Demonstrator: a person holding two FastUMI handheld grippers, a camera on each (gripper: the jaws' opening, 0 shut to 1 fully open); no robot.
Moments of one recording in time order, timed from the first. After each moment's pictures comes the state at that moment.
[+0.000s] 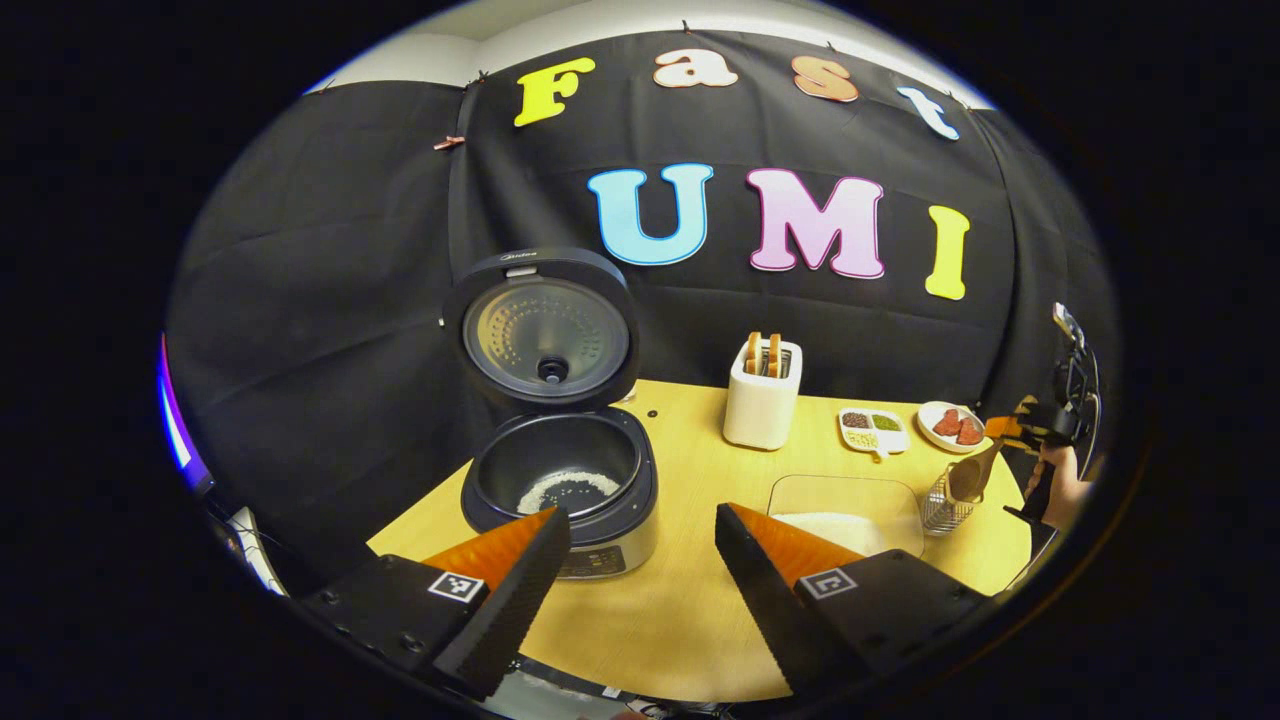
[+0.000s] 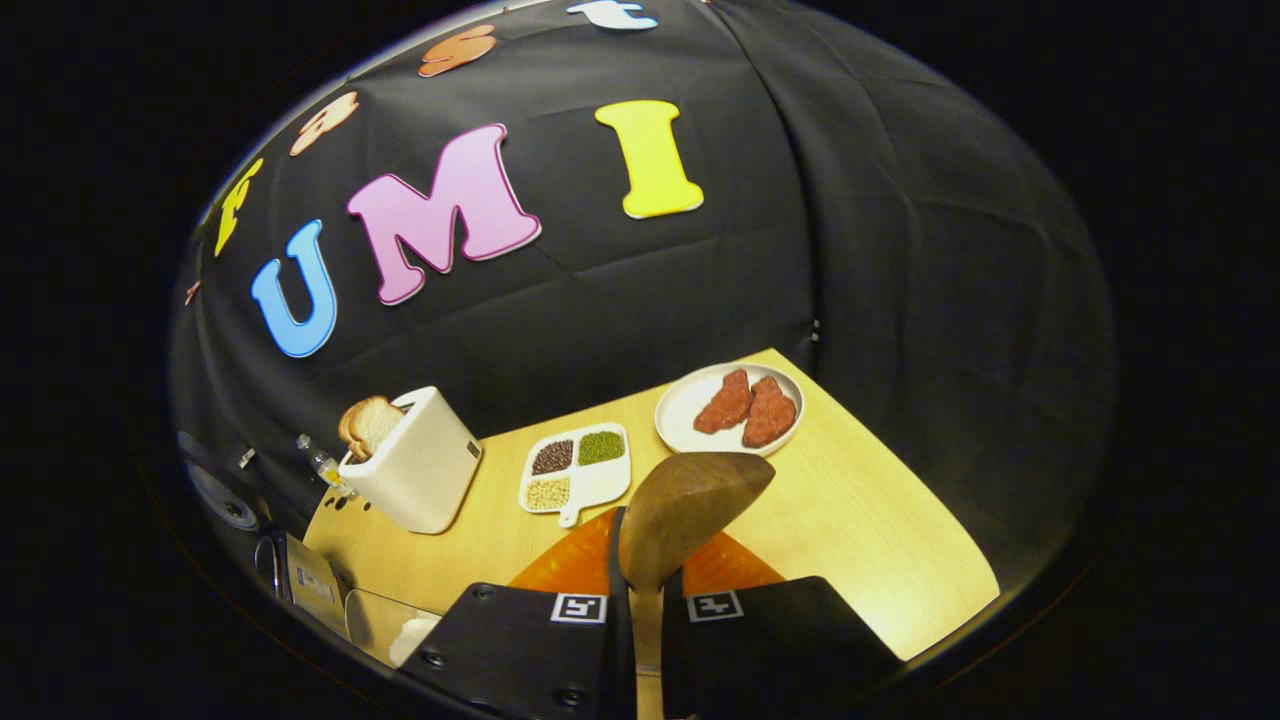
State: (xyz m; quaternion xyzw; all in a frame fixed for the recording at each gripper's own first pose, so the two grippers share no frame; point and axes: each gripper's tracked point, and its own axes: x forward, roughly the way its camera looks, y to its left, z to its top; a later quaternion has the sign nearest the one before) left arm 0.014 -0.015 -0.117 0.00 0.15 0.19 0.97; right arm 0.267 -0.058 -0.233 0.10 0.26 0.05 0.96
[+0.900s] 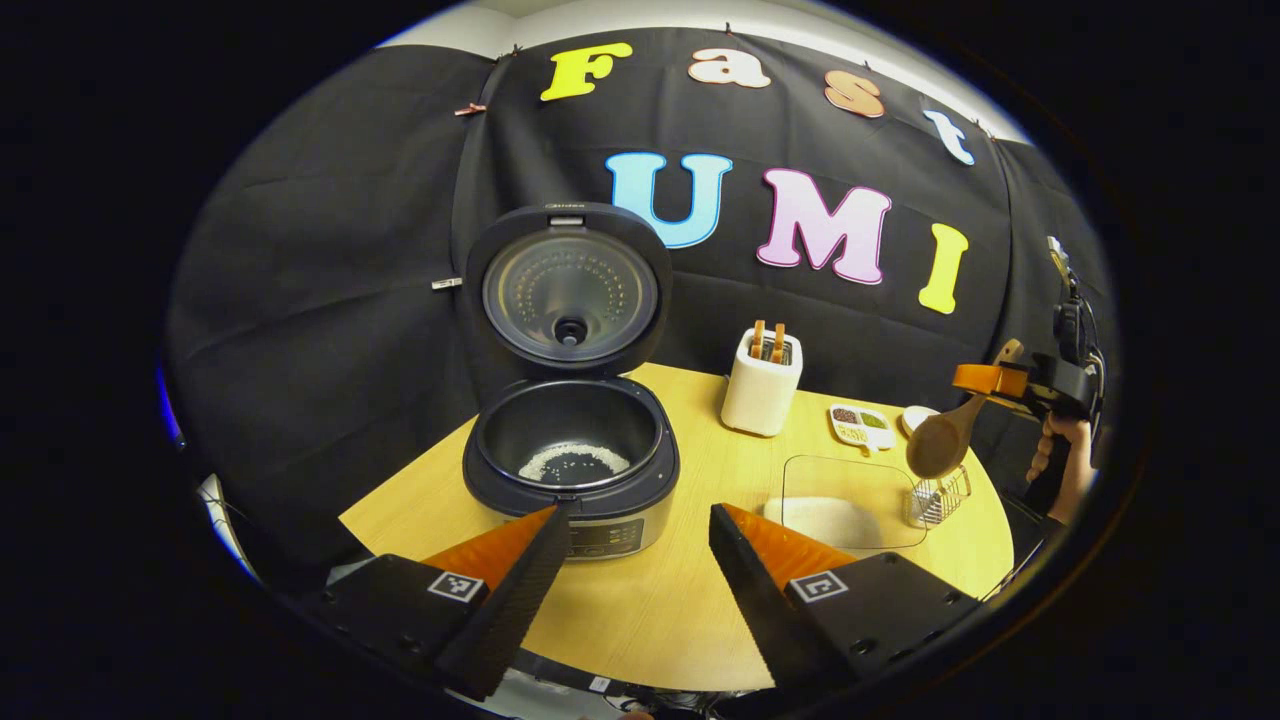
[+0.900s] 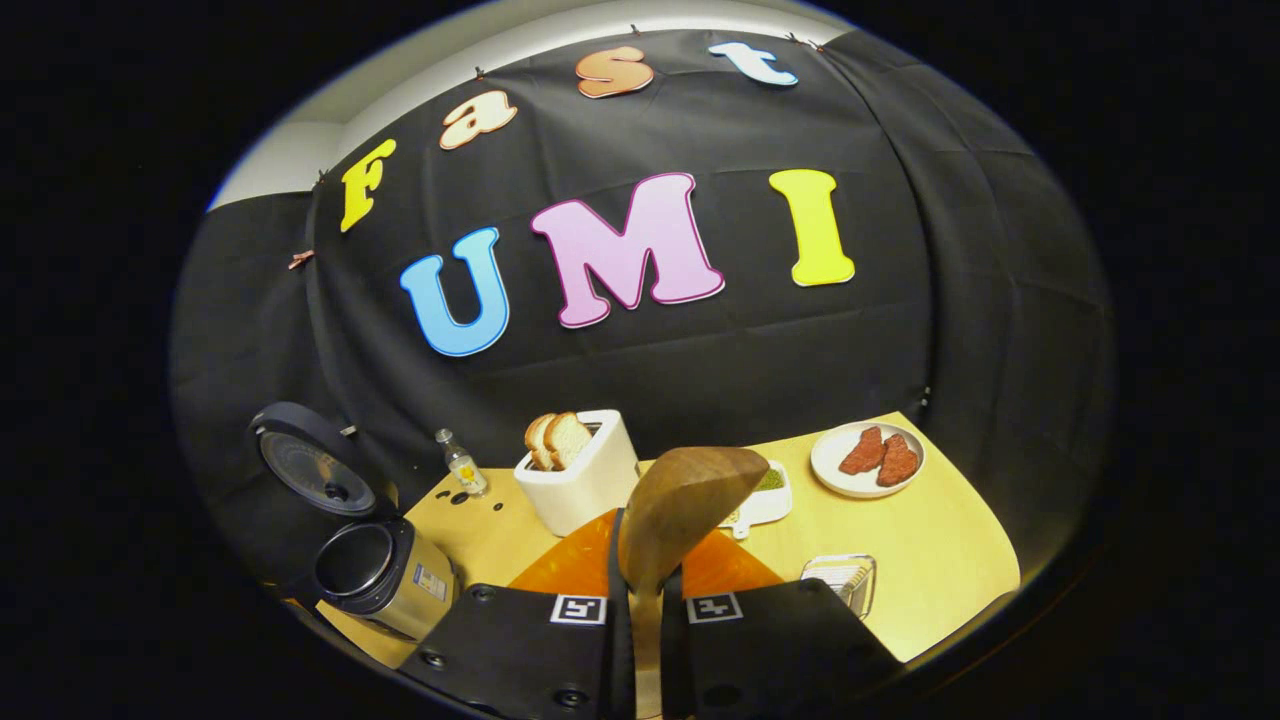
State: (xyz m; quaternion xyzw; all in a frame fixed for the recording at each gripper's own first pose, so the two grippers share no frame) left arm -0.006 0.029 -0.158 -0.05 0.16 0.15 0.97; right arm 0.173 0.103 -0.161 0.09 0.20 0.20 0.96
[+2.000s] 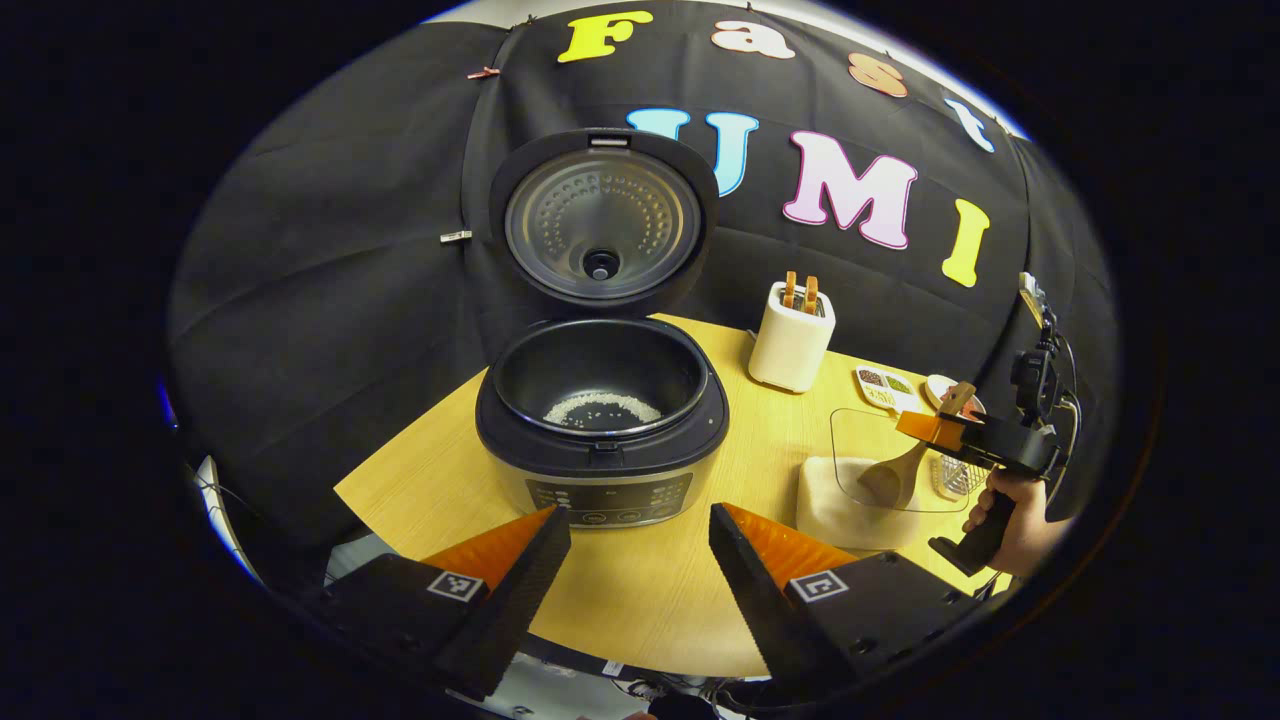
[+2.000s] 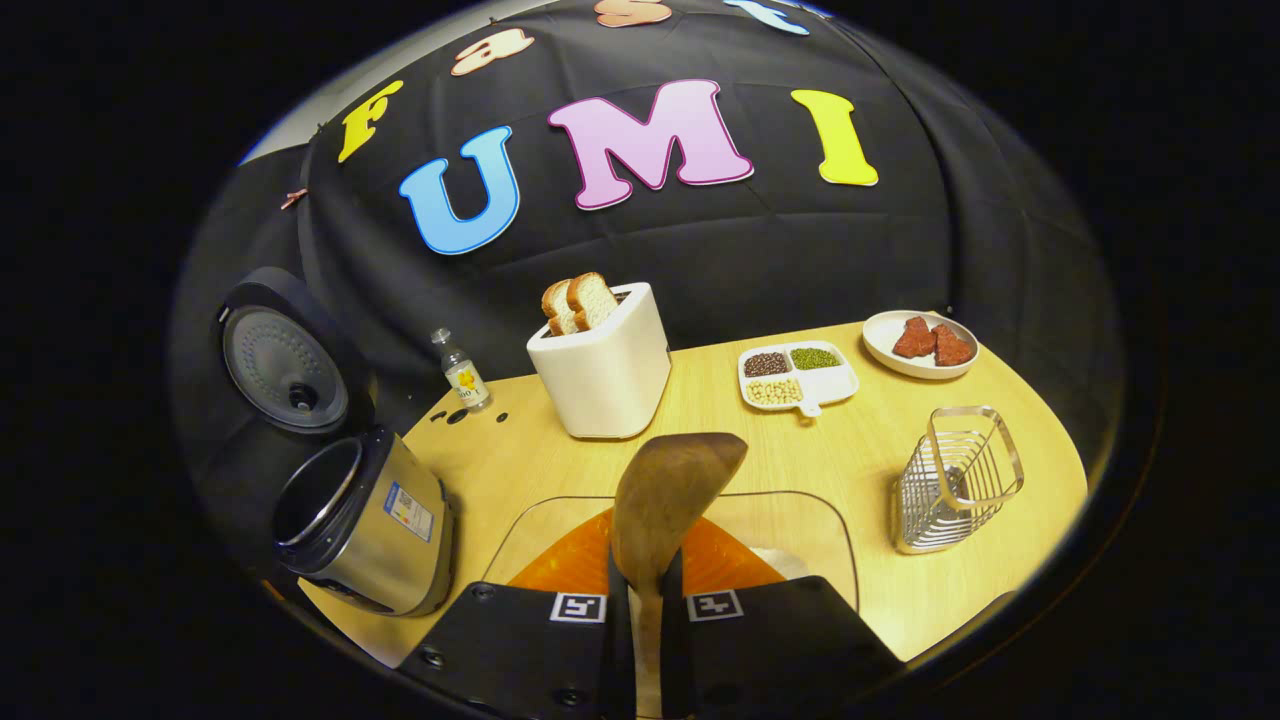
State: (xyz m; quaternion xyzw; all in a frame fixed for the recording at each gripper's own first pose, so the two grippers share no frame) left arm -0.012 0.068 -0.213 -0.07 0.21 0.16 0.96; right arm 0.121 0.184 -0.294 0.09 0.29 0.19 0.93
